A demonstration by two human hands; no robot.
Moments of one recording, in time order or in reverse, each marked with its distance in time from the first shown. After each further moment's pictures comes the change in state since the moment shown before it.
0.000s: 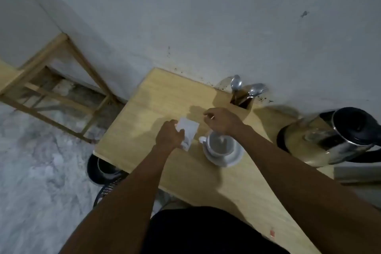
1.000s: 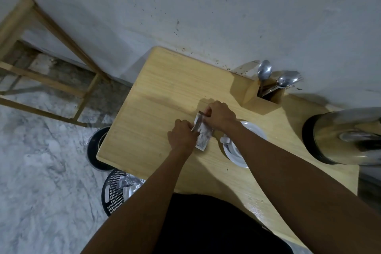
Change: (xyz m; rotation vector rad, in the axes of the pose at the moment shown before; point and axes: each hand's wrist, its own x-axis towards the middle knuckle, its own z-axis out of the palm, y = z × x) left_hand 0.037 -0.028 0.016 0.131 -0.059 -0.054; right_hand 0.089 -0.017 0.082 -0.026 -0.049 0.309
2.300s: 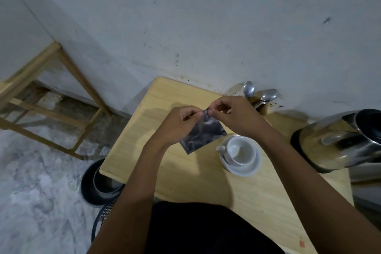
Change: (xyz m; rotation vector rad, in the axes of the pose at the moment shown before) left_hand -0.069 0.043 -0.131 -0.493 -0.156 0.585; right_hand -0.144 -0.031 -0.109 0.308 0.242 -0.415
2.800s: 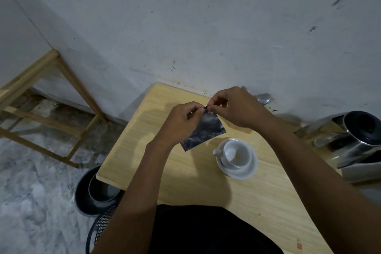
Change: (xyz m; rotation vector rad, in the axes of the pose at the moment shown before) left_hand 0.006 0.016 0.008 0.121 0.089 0.142; right_hand 0.009 -0.017 -0.026 -0.239 0.008 -0.102
